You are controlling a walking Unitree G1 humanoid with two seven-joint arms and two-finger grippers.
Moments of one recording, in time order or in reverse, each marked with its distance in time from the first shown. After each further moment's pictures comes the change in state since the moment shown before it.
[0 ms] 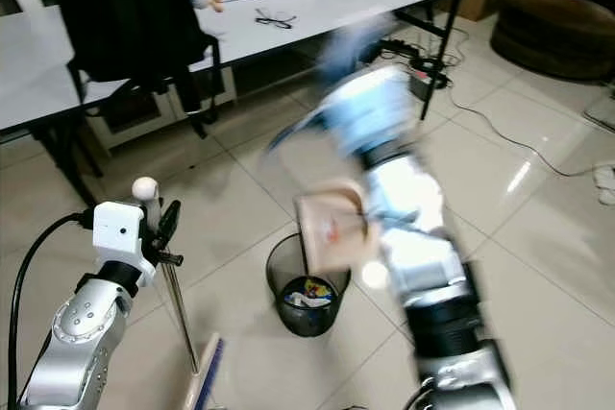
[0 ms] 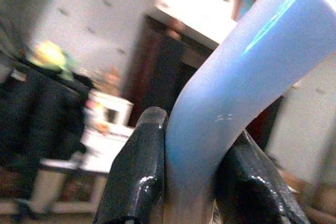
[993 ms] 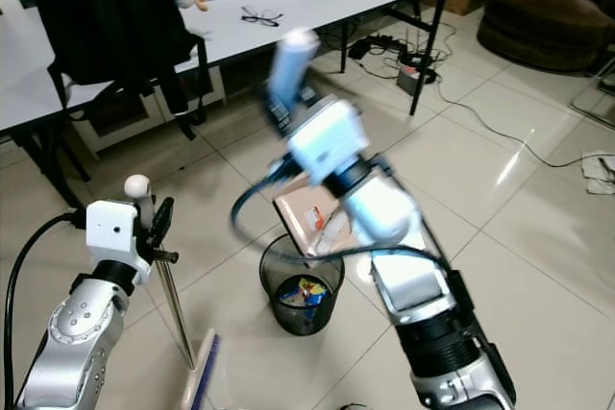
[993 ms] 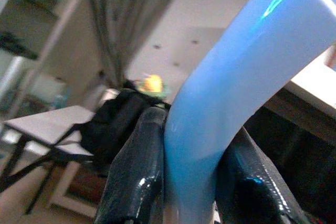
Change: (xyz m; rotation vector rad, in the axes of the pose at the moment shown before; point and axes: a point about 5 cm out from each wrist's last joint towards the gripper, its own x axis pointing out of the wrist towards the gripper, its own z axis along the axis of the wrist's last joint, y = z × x) left arm -0.001 0.004 0.003 0.004 -0.017 0.058; right arm -0.018 0.063 0.023 0.034 -0.212 0.448
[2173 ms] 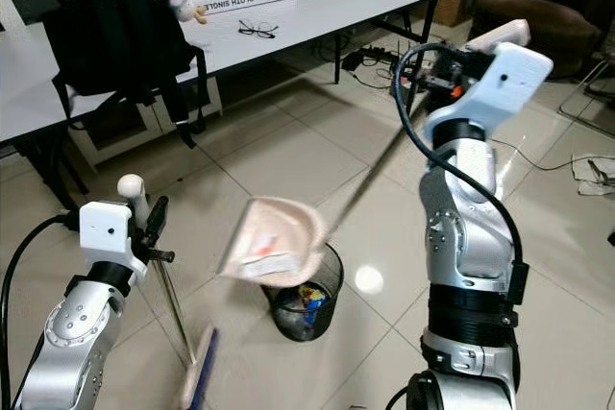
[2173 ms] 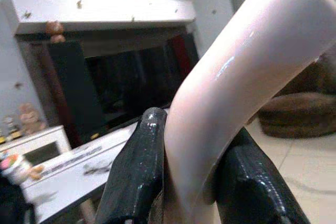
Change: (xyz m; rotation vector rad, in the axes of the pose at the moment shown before) left arm -0.003 0.003 0.002 -0.001 -0.021 0.019; right arm -0.049 -0.119 -0.023 0.388 0.222 -0.923
